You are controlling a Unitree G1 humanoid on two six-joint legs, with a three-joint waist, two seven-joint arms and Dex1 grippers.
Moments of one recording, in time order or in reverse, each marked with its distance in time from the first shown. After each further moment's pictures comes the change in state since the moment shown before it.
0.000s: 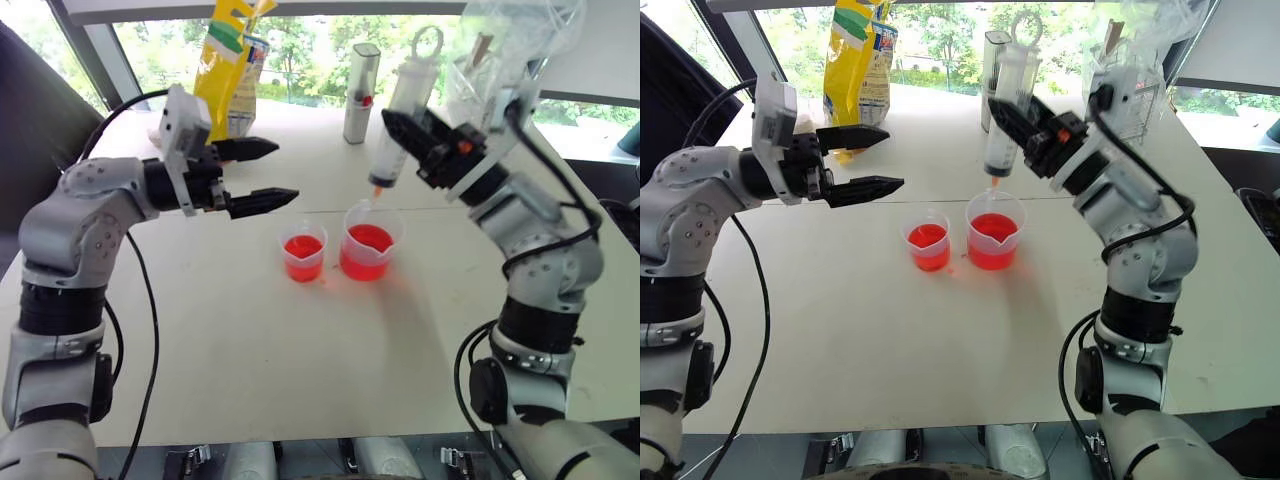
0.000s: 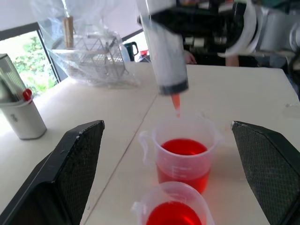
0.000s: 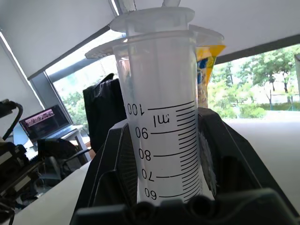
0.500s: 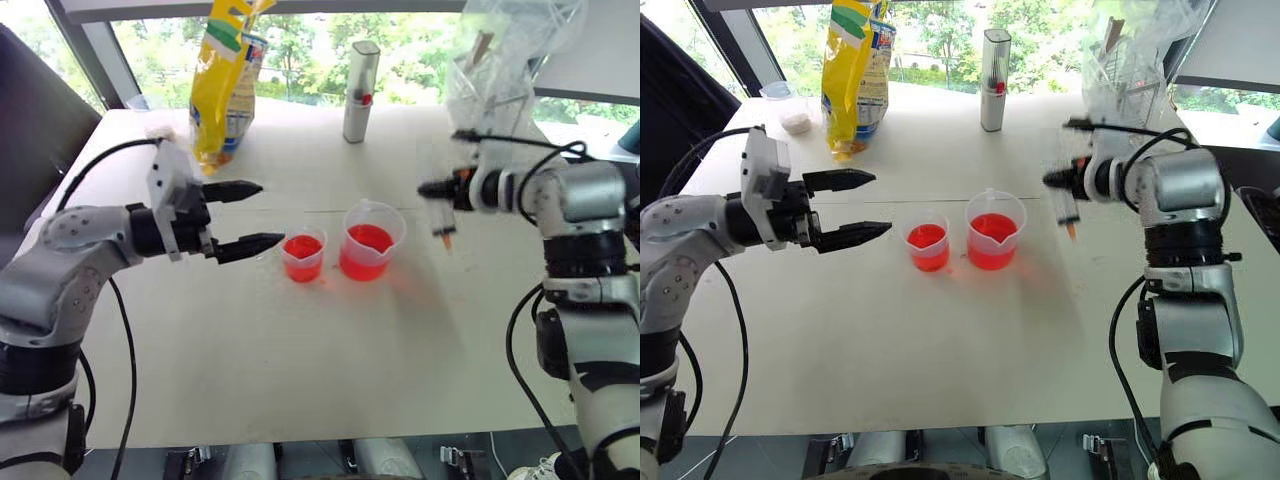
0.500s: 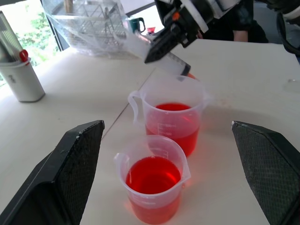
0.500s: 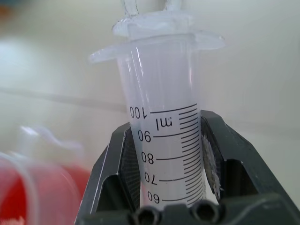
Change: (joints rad) left arm 0.281 0.098 0.091 -0.252 -0.063 0.037 0.080; right arm -0.286 -0.346 0.133 0.327 -0.237 0.346 0.040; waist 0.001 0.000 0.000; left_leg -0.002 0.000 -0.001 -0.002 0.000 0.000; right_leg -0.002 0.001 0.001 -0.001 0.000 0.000
